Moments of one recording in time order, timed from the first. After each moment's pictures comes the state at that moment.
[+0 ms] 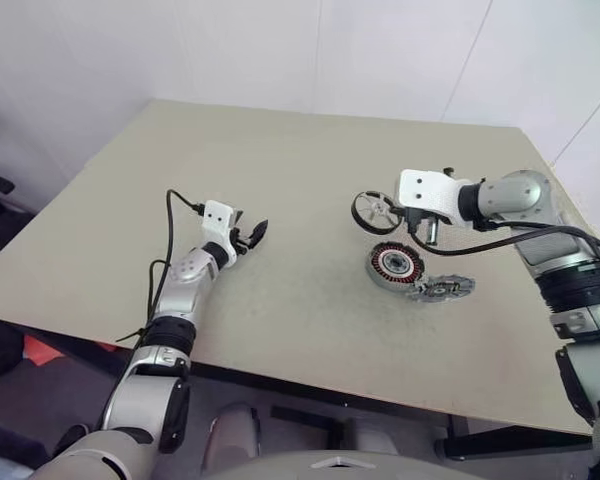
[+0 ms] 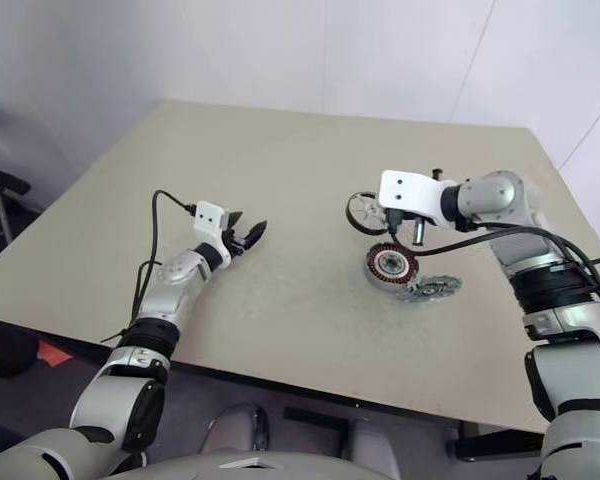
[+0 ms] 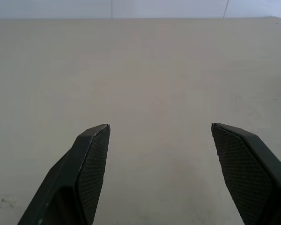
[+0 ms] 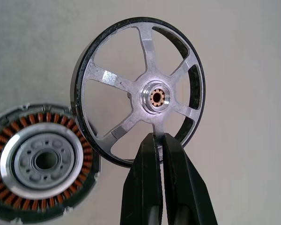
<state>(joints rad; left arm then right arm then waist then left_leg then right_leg) -0.56 0.16 0.07 0.68 -0.15 -0.07 -0.50 -0.73 -0.87 0.24 0.30 -0.16 0.02 1.13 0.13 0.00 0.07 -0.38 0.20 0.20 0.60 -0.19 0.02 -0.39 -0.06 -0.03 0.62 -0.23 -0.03</state>
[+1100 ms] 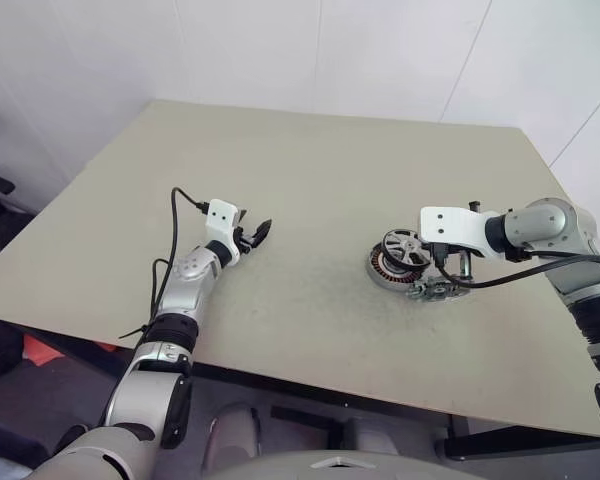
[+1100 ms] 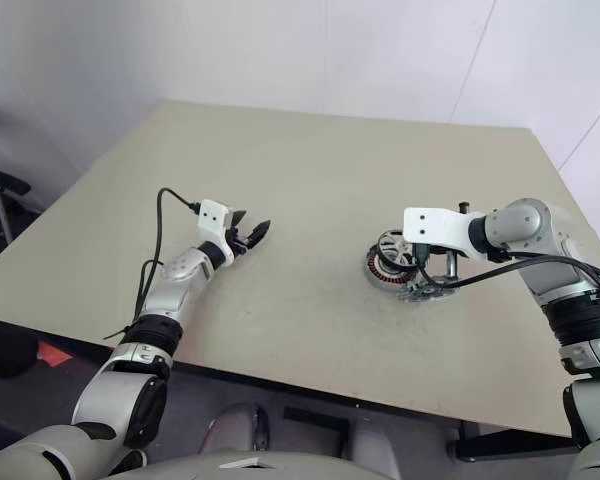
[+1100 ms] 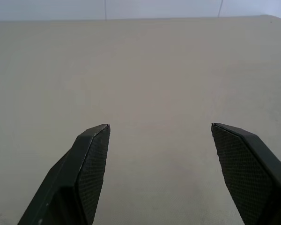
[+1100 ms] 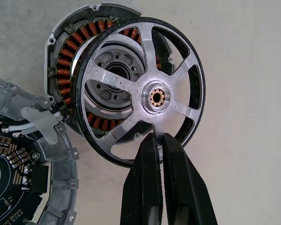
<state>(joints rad) -0.58 0.15 0.06 0.70 -0.14 -0.08 -0.50 -0.55 -0.96 0.24 0.22 -0.19 0.04 1.20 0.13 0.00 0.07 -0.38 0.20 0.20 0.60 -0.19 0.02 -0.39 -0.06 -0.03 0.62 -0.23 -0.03</state>
